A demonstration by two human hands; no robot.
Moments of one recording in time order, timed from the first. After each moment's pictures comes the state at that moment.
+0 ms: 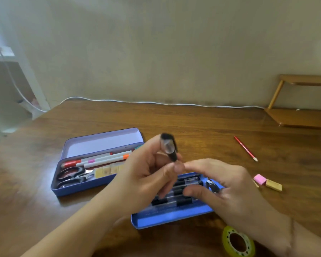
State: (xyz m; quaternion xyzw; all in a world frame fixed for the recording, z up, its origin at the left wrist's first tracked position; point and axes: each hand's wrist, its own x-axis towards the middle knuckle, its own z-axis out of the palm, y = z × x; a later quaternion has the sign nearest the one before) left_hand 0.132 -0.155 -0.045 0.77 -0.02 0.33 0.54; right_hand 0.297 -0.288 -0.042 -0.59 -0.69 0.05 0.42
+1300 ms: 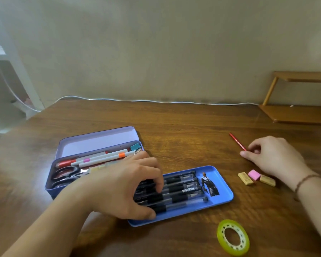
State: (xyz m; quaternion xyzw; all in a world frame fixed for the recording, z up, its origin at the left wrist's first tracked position) left_hand 0.108 -0.130 -0.030 0.99 0.05 0.03 0.12; right_hand 0.435 -0.278 -0.048 -0.93 -0.34 -0.02 0.10
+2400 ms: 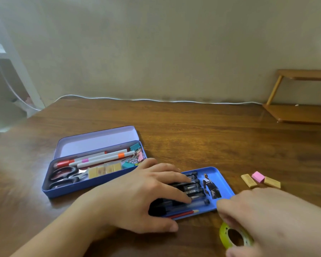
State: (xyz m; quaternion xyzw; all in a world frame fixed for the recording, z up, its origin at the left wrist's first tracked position) left_hand 0.129 -0.145 -0.046 0.99 -0.02 0.05 0.11; right_hand 0.309 -0.327 -0.005 -0.73 -0.66 0.16 -0.13
